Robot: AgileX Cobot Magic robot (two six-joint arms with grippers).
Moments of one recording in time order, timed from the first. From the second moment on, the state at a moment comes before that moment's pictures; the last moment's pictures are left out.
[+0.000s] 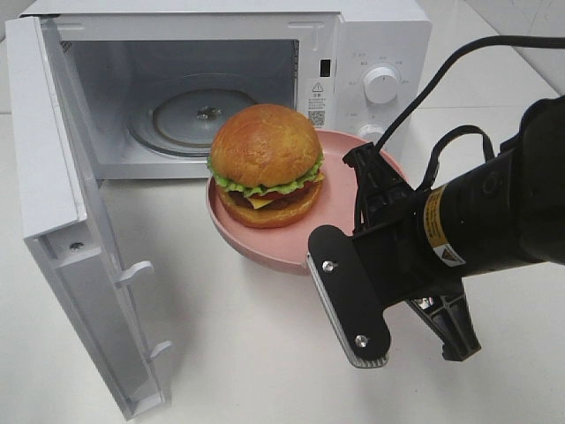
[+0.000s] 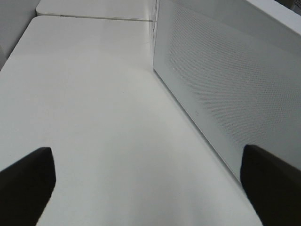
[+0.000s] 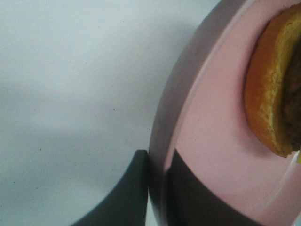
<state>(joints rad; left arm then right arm) 0.01 -0.01 -0.51 -0.09 1.08 0.03 0.83 1.44 -0.68 -0.59 0.34 -0.72</state>
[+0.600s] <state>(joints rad) 0.01 -0.01 -0.51 -0.09 1.08 0.03 0.67 1.44 -0.68 -0.02 0.27 -1.43</state>
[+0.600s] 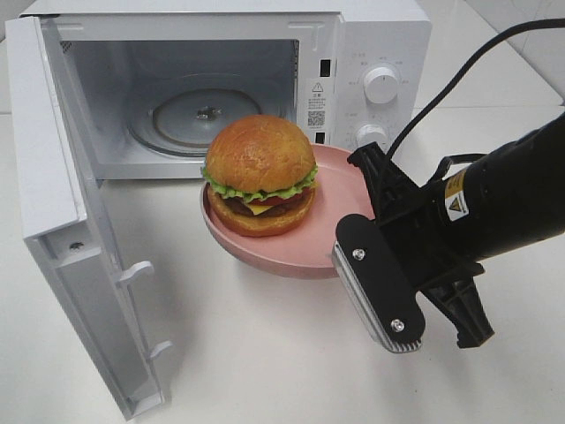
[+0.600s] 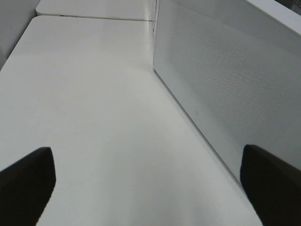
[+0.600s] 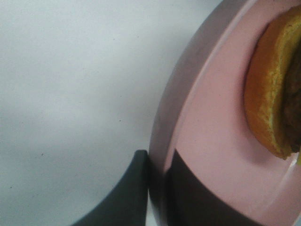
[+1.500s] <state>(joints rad) 0.01 -0.01 -0.51 -0.09 1.08 0.03 0.65 1.56 -0.76 0.00 0.15 -1.46</state>
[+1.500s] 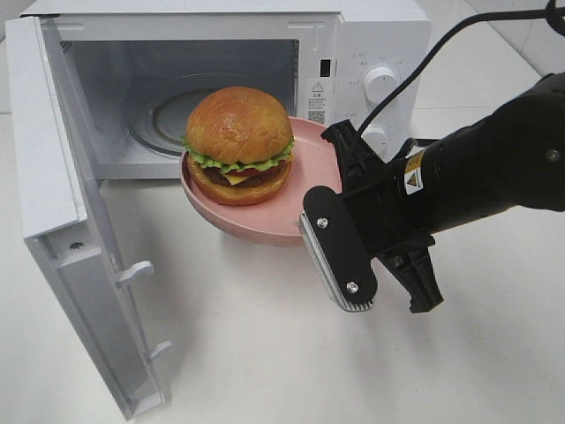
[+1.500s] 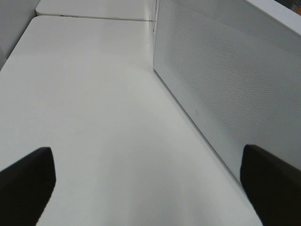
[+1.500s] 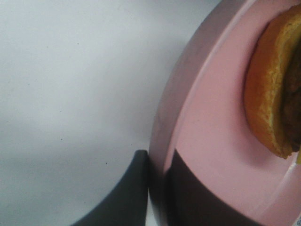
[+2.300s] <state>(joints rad) 0.01 -0.01 -0.51 -0.09 1.08 0.03 0.65 1.73 -0.95 -0.01 0.15 -1.46</state>
